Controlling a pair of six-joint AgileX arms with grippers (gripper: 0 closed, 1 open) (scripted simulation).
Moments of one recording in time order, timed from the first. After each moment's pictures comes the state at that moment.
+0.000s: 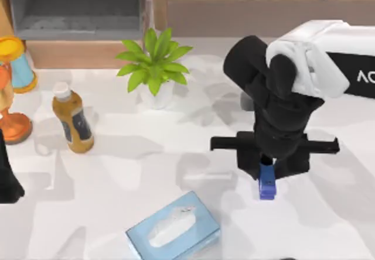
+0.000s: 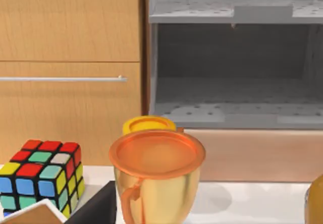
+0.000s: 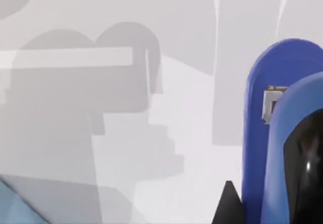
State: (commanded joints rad) left arm 0.00 0.00 0.00 0.00 0.00 0.00; right arm 0.64 1.93 1.35 -0.98 -0.03 0.69
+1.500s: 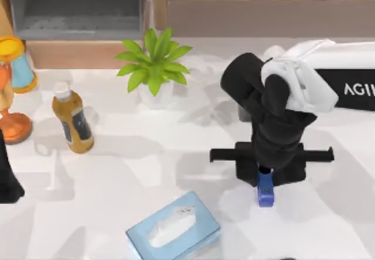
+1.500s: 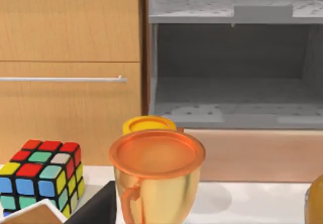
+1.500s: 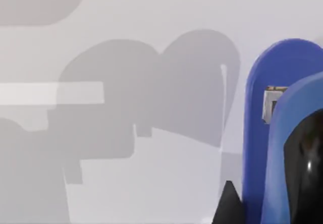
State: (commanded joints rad) left arm 0.00 0.00 0.00 0.00 0.00 0.00; right arm 0.65 1.98 1.28 -0.88 0.00 0.68
